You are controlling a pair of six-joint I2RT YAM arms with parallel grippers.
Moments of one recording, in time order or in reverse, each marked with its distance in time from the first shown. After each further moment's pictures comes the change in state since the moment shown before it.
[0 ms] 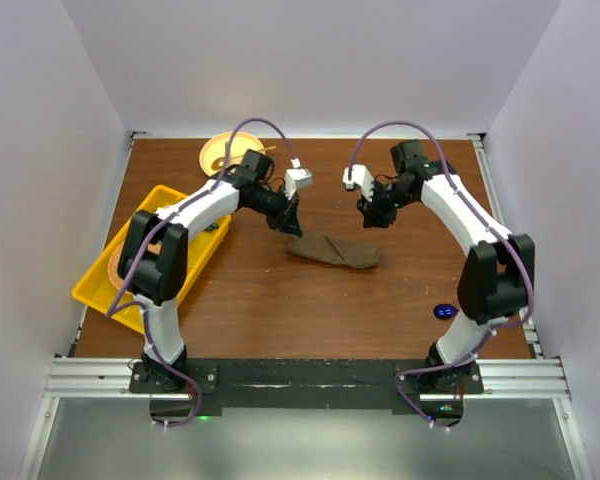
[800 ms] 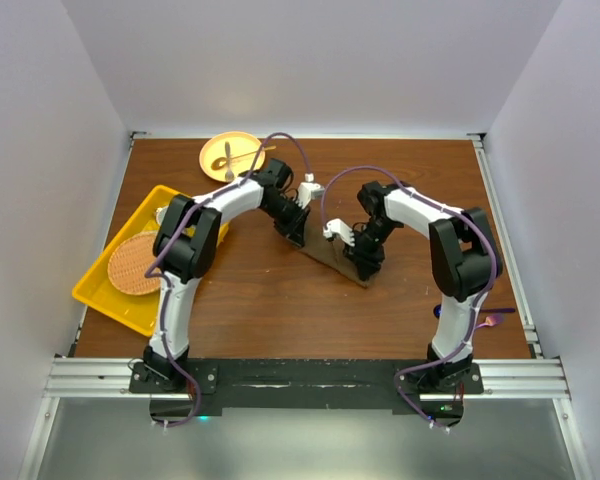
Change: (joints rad) left arm -0.058 0.286 0.171 -0.116 -0.165 0.001; right arm 0.107 0.255 -0.114 -0.200 0.074 -0.089
